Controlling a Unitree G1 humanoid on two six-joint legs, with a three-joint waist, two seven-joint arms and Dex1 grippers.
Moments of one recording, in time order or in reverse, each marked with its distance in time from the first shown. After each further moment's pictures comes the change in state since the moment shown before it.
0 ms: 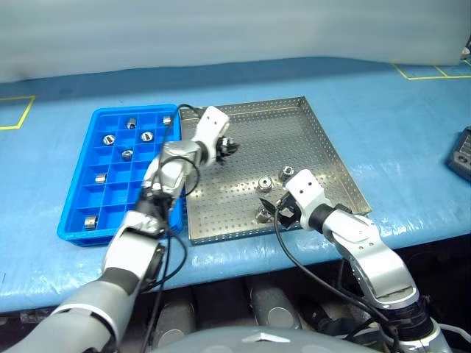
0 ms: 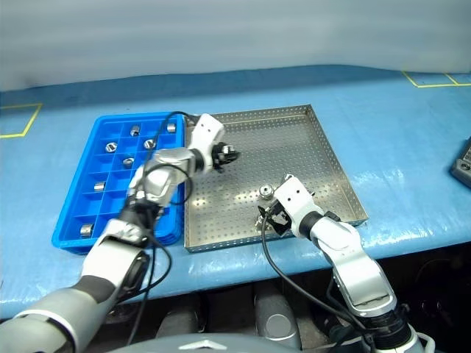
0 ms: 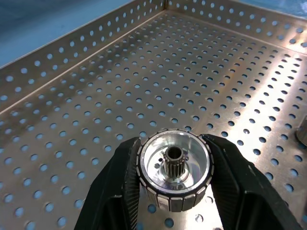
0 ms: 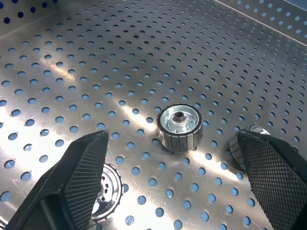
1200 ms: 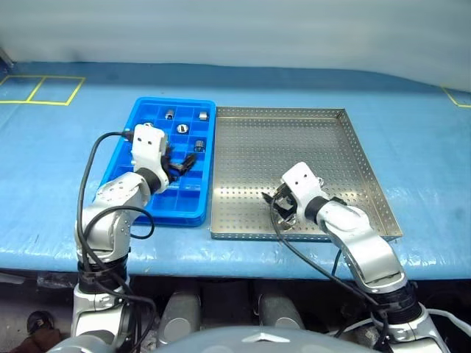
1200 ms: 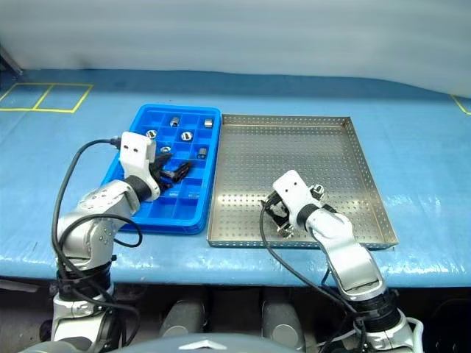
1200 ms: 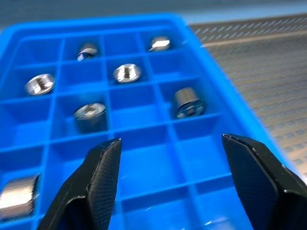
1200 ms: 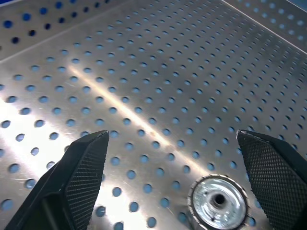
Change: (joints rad) left arm 0.400 -0.004 0.232 -0.668 -0.208 0.207 0.168; right arm -0.081 0.029 -0.003 0.085 -0.063 0.105 -0.076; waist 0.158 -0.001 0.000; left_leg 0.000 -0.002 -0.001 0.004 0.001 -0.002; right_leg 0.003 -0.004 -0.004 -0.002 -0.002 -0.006
